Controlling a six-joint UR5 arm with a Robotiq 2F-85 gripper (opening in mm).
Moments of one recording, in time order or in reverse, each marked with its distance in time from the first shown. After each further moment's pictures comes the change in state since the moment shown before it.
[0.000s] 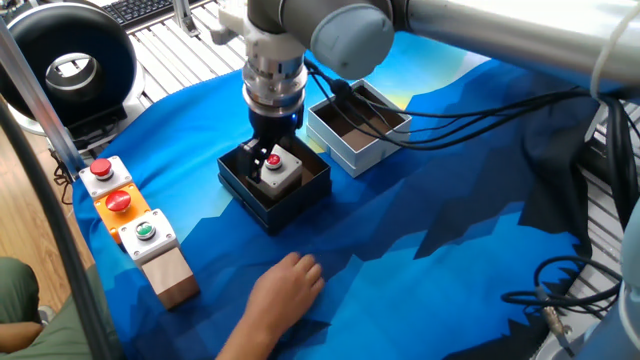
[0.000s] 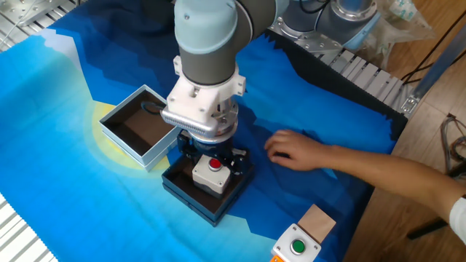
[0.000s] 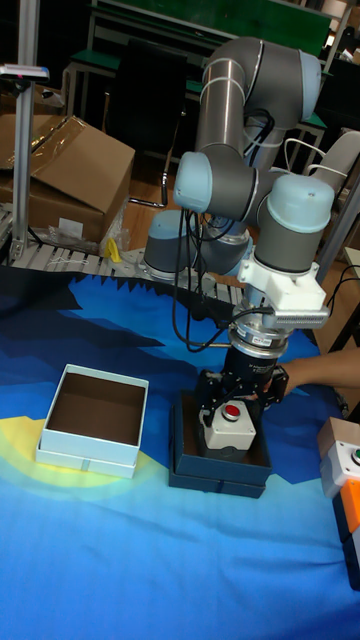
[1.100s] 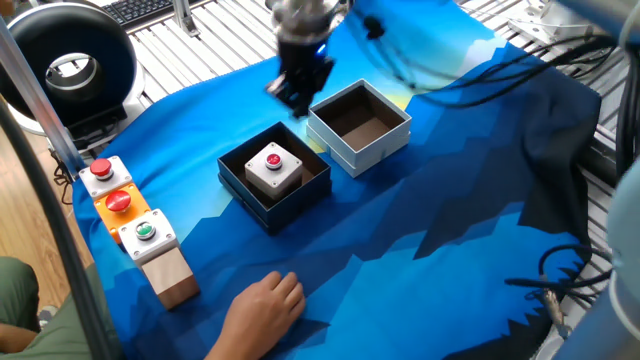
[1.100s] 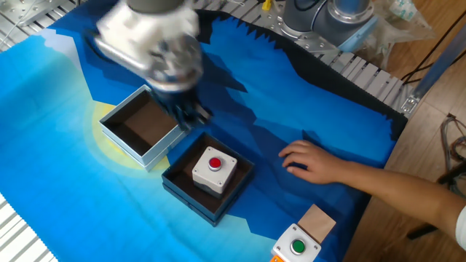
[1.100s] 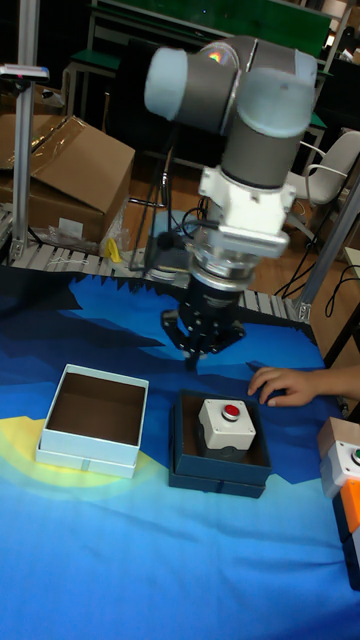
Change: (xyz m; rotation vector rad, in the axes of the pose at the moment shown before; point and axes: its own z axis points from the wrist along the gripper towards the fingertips) arm 0.030 -0.092 -0.107 0.059 0.113 0.216
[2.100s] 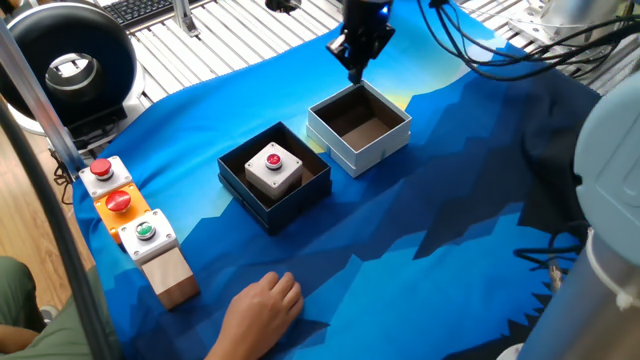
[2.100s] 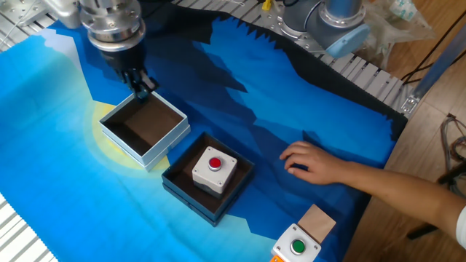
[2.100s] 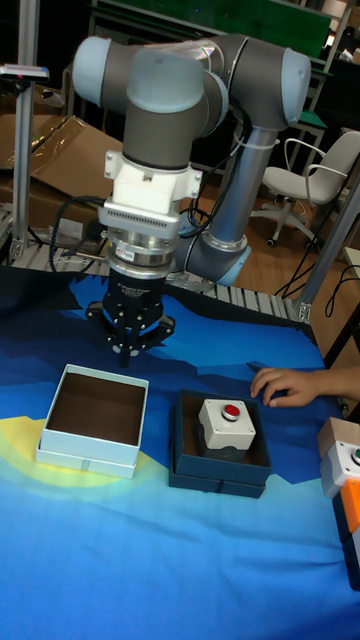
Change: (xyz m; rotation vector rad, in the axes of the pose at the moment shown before) arm -0.013 -0.101 0.017 -0.045 -0.066 0.140
